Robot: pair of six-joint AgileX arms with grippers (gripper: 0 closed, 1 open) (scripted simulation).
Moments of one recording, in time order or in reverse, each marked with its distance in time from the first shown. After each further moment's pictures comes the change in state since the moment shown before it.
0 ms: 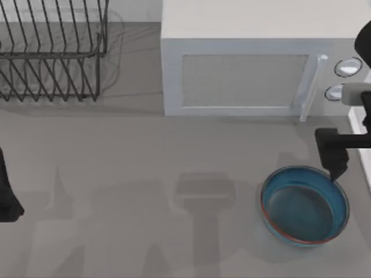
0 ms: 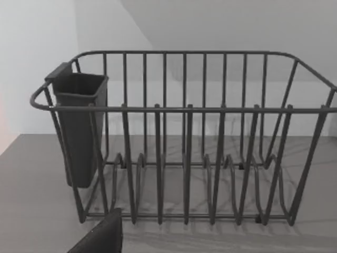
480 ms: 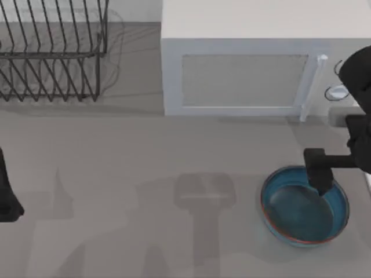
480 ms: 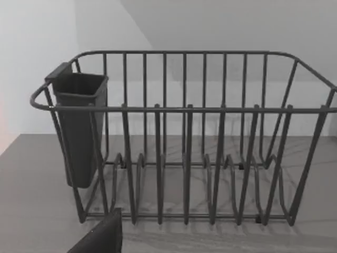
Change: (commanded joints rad) left arm 0.000 0.000 0.000 0.000 0.000 0.000; right arm 0.000 0.068 -0.152 0.226 0.000 0.001
